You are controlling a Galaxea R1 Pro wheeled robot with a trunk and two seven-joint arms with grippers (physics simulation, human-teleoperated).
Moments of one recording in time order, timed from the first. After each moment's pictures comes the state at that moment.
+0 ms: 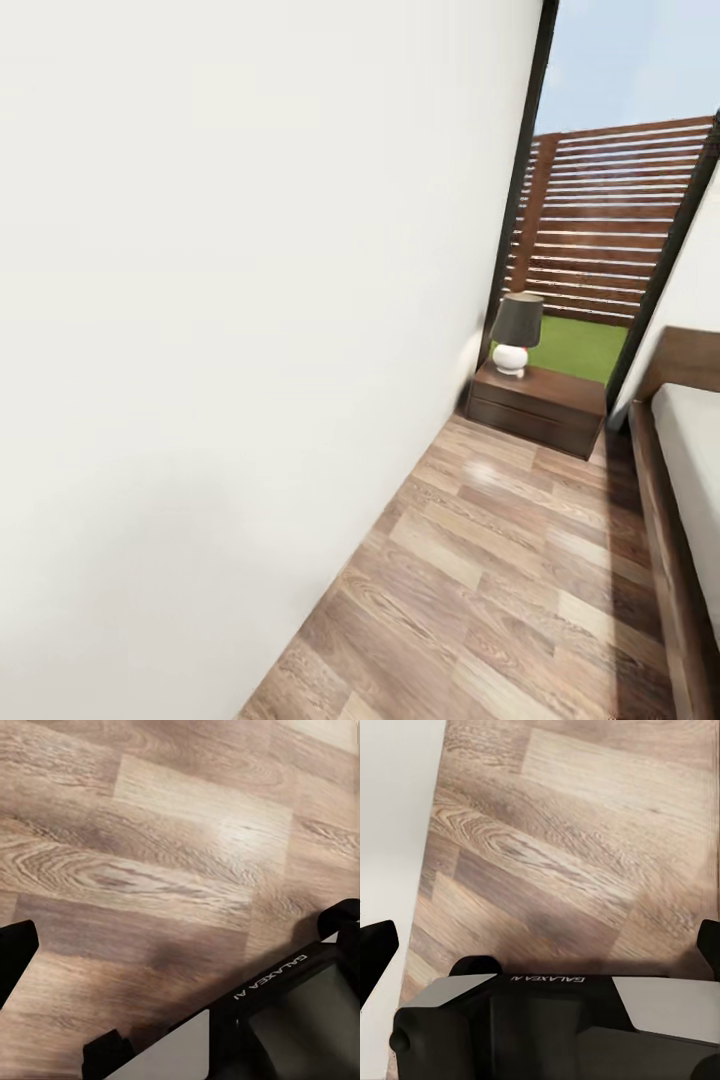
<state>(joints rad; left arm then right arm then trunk) -0.37 0.07 -0.05 -0.02 -0.18 -0.20 -0.48 -0.34 -0.15 -0.45 0.07 0.11 0.01 0.60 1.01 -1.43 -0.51</state>
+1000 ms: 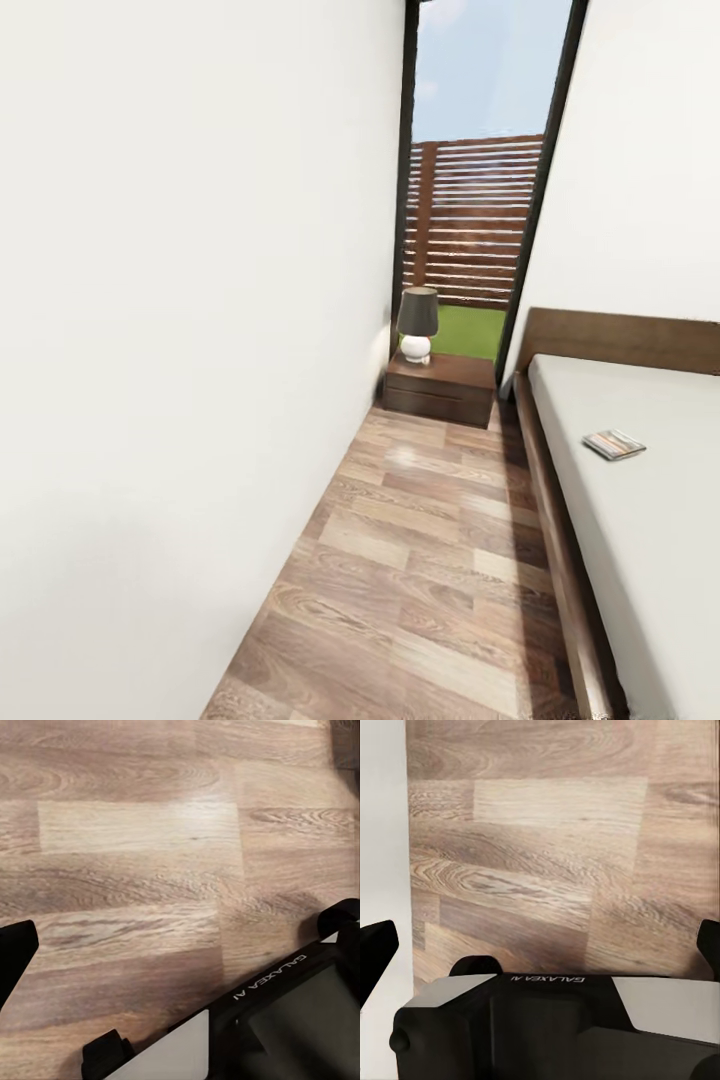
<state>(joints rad) -0.37 0.06 -0.05 -0.02 -0.18 -0.20 -0.48 -0.34 -0.15 -0.45 0.07 0.11 0.01 0.60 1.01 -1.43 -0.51</state>
